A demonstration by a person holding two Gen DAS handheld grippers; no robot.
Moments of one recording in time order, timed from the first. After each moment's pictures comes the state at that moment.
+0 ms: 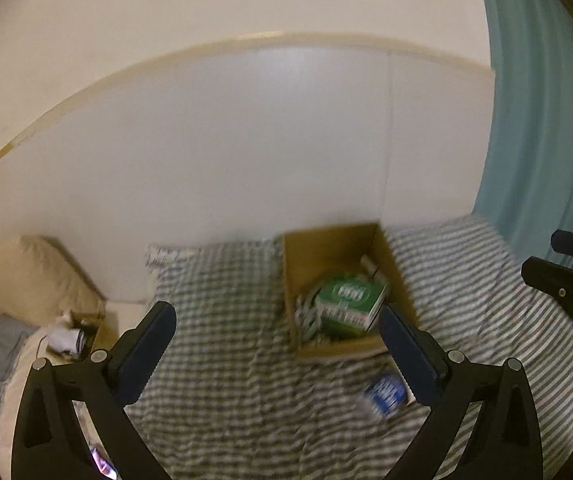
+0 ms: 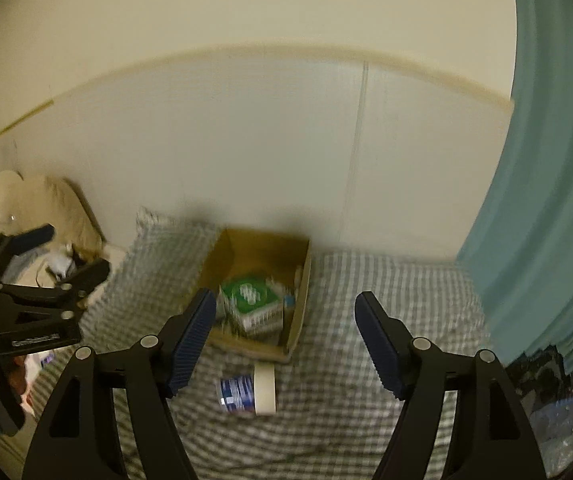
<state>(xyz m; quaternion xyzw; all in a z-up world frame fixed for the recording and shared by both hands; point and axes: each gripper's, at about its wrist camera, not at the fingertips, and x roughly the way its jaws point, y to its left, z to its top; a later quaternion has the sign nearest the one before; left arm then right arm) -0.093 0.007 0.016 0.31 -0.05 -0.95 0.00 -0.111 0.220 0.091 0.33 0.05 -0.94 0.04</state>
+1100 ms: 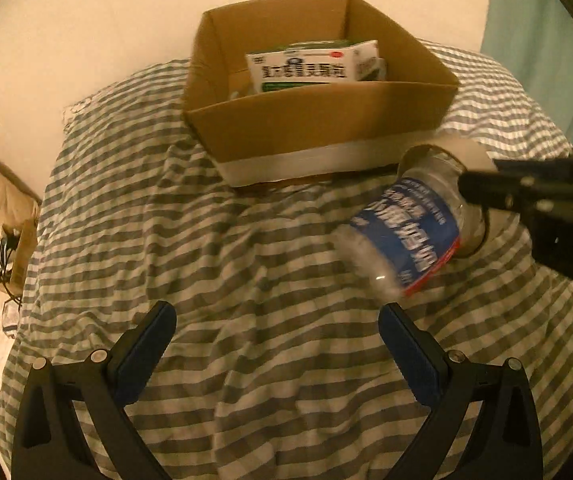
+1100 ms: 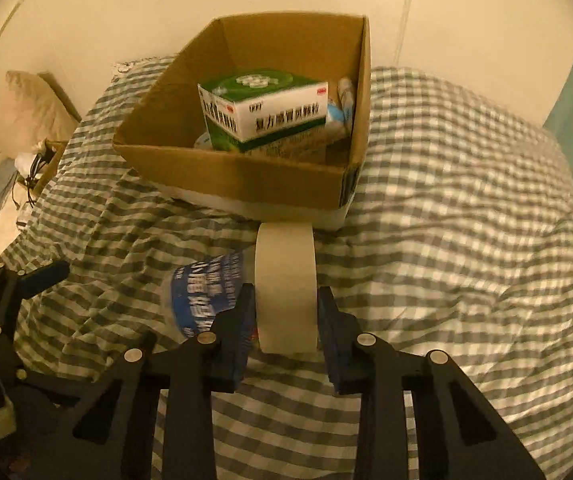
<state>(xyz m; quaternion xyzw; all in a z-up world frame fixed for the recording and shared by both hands) -0.118 0.053 -0.205 0.49 -0.08 -0.87 -0.03 -0.178 0.214 -0.146 0.50 0.05 -0.86 0.06</state>
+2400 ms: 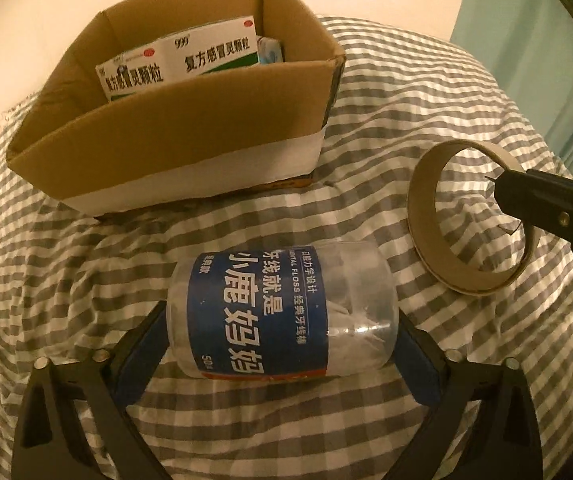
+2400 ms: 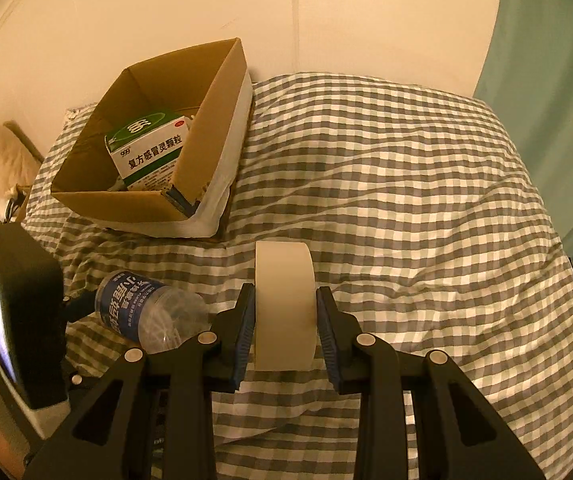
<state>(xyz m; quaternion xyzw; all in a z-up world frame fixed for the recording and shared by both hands) -0.158 0.140 -0.228 0.52 -0.04 -0.85 -0.08 -0.169 0.309 -0.126 0.48 0.00 -0.88 0.00</state>
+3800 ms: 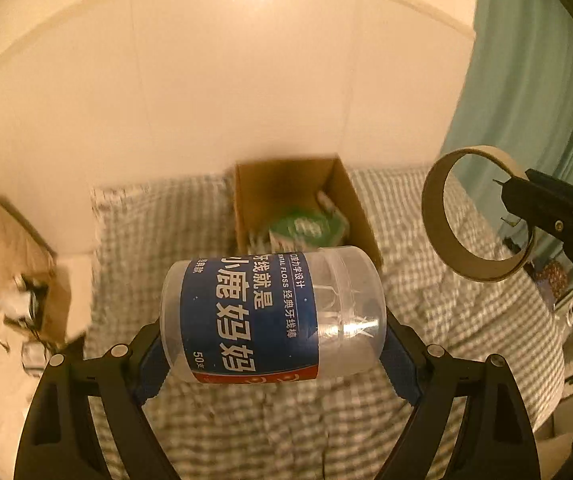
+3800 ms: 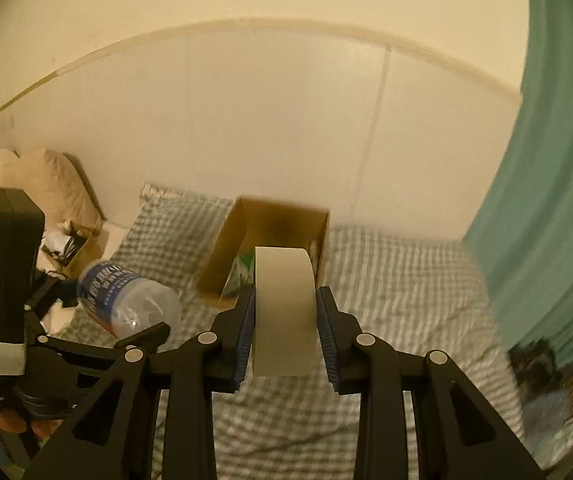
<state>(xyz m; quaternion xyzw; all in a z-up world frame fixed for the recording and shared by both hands) -0.113 0.006 -0.005 0.41 -0.02 -0.91 -0.08 -0.099 0.175 0.085 0.34 0.08 -0.94 0.02</state>
